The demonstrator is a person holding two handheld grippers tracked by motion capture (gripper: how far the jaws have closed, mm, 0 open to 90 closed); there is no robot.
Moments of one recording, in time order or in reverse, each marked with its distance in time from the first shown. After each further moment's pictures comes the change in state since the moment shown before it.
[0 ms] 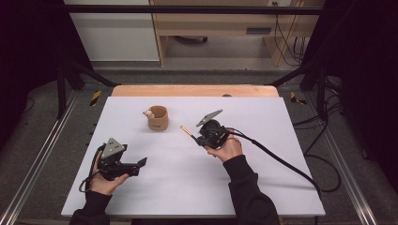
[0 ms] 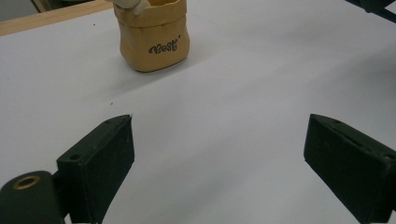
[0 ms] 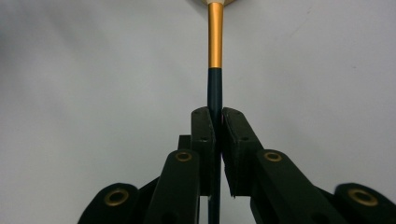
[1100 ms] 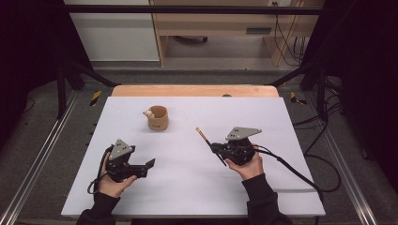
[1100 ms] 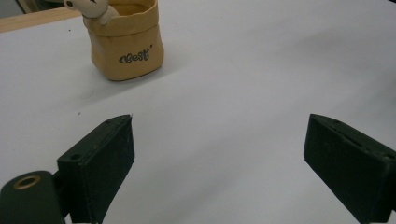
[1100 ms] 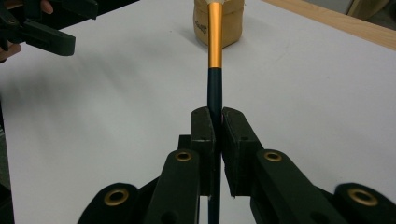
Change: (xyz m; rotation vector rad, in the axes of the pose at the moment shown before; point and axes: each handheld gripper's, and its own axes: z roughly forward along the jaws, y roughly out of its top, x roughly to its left) left arm -0.023 0.007 0.006 -0.025 -0.031 -0.025; right arm -0.001 -0.071 -0.049 -0.317 0.047 0.035
